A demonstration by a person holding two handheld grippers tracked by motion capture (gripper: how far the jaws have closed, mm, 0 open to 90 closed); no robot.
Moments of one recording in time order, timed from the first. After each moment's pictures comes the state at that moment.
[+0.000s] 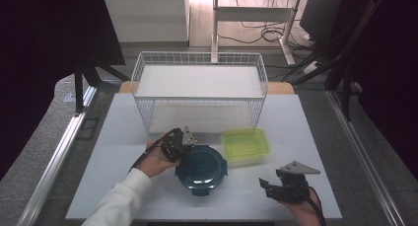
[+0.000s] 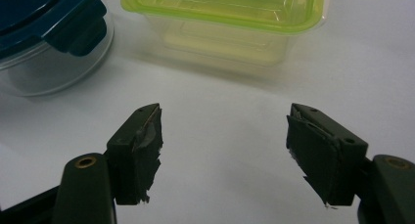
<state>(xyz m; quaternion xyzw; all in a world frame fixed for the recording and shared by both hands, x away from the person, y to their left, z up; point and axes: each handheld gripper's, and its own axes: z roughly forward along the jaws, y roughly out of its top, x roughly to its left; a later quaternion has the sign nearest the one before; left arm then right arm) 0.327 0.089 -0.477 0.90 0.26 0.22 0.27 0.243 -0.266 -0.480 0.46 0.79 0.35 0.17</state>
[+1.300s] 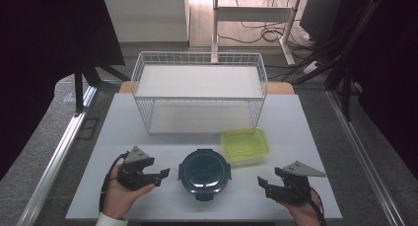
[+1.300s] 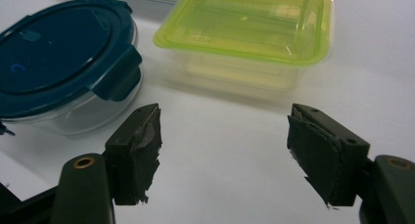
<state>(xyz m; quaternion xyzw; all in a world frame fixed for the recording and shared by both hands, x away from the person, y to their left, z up) 0.236 0.187 -0.475 0.76 0.50 0.13 0.40 0.233 -0.260 -0.463 0.45 0.78 0.40 0.17</state>
